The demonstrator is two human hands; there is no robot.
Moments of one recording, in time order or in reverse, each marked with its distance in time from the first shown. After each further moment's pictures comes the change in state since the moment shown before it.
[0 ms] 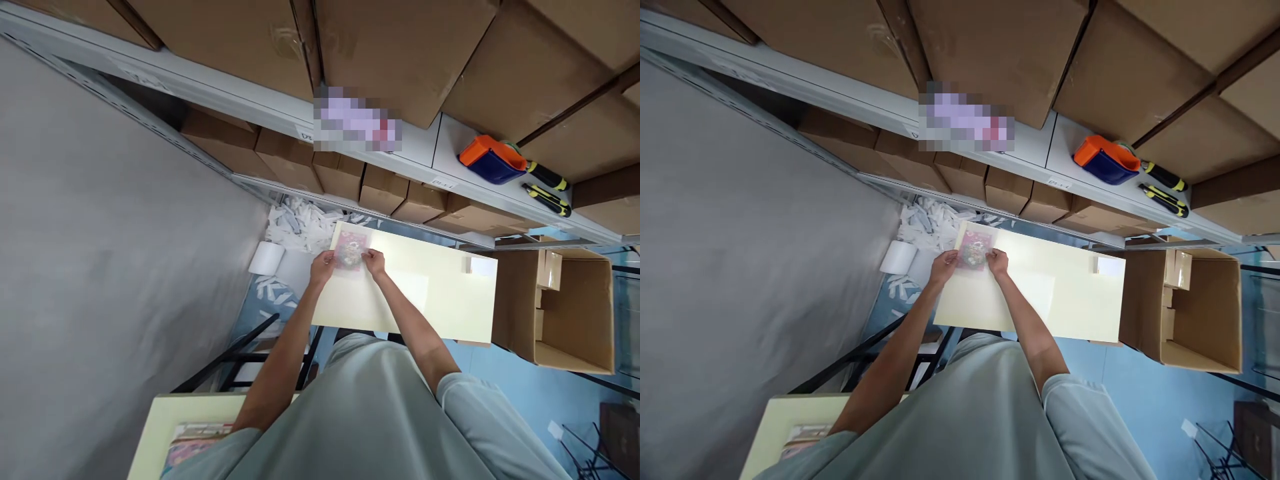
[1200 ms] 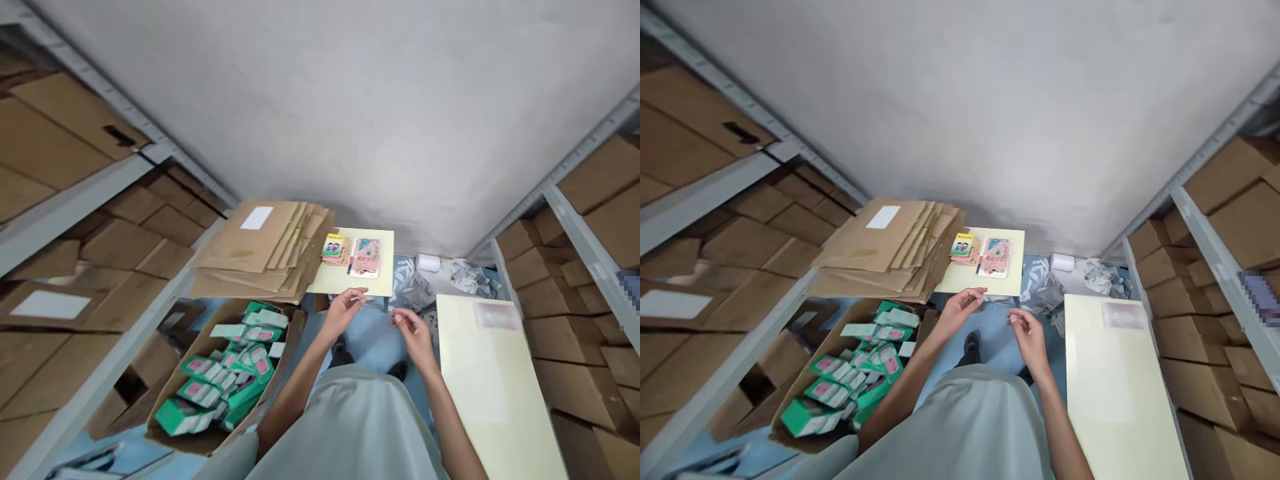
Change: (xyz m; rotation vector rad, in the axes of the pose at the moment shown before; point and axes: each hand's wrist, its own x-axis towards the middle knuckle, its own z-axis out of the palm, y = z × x) left_hand -0.616 -0.098 -0.037 -0.649 1.080 0.200; right_hand -0.442 -0.008 -0.043 0.028 -1.282 -0.577
